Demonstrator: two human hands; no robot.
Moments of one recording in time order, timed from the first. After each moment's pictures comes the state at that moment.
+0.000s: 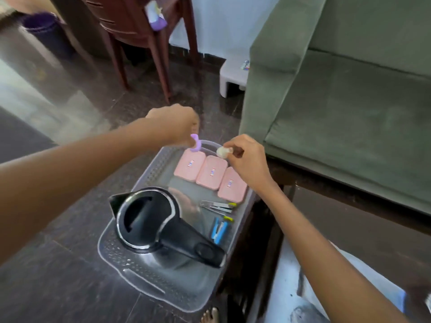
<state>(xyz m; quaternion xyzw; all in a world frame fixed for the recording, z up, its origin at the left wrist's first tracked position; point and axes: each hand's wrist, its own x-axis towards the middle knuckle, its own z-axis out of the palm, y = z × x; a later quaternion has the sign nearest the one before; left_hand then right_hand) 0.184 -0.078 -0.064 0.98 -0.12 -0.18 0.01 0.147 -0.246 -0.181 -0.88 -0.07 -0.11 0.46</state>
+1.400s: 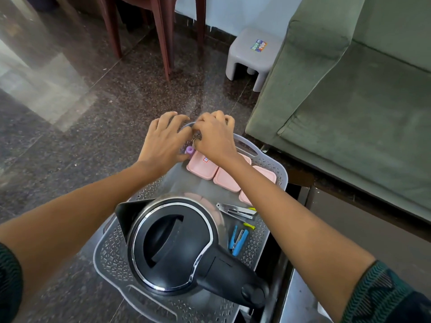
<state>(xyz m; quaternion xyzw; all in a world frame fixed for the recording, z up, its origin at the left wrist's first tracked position) 0.195 0.010 -0.232 0.98 -0.18 0.03 -0.02 0.211 -0.131 -0.212 -0.97 -0.15 0.01 0.17</state>
